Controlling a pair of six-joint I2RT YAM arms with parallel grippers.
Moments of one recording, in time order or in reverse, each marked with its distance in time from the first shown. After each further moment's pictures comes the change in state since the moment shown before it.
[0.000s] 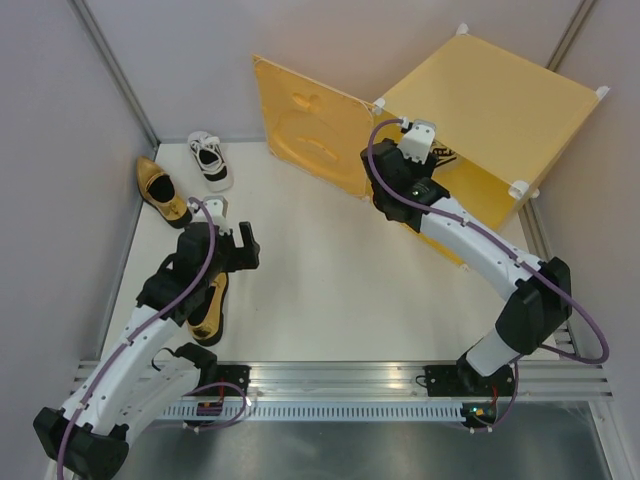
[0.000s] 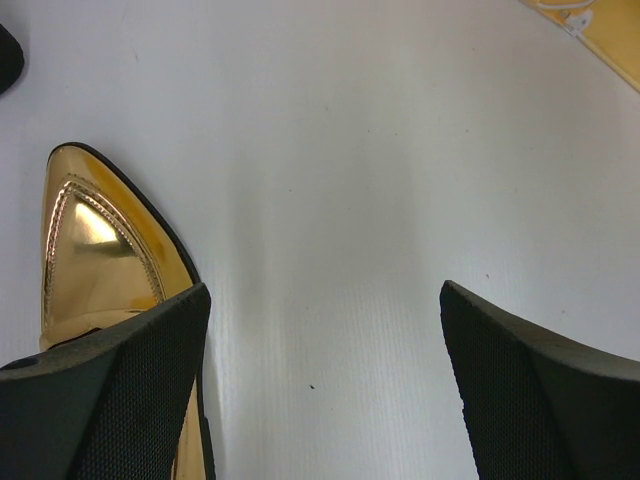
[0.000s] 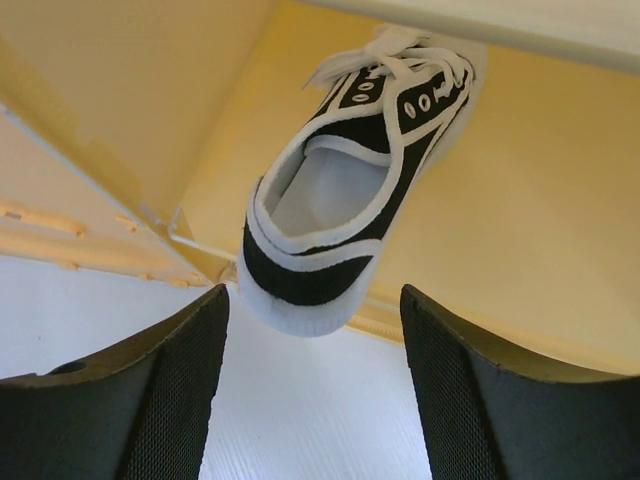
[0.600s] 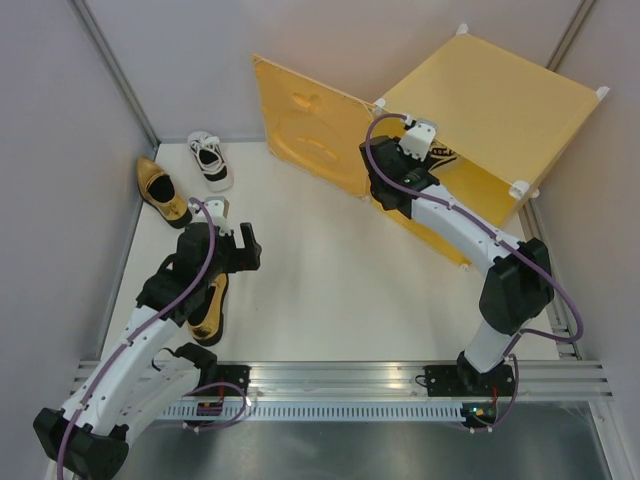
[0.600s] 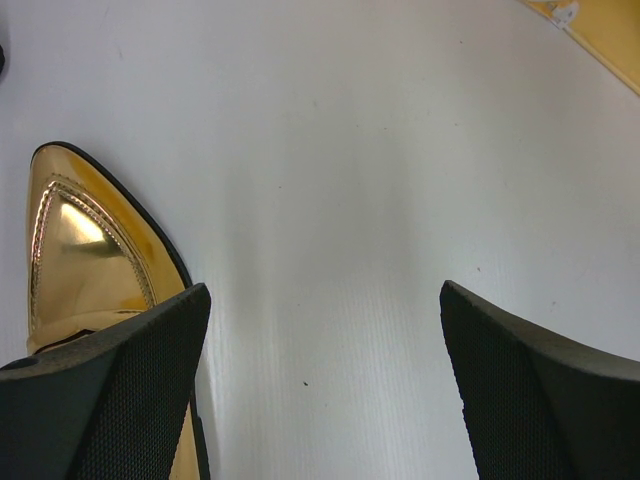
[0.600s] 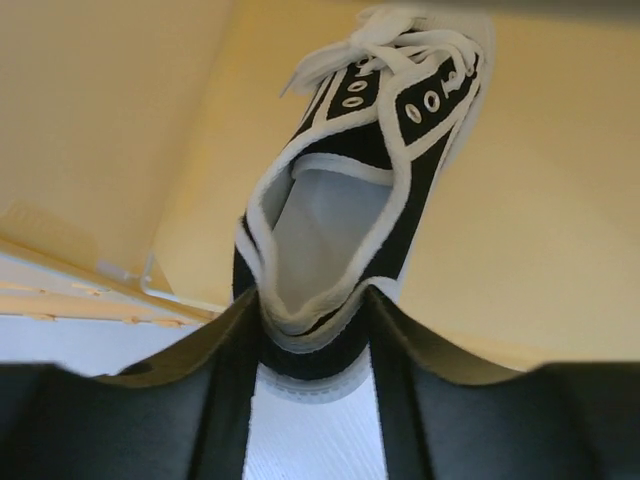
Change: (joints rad) left arm 0.000 -0.003 -0.006 0.000 0.034 0.000; right arm -0.079 0.153 0.066 0.005 0.022 0.127
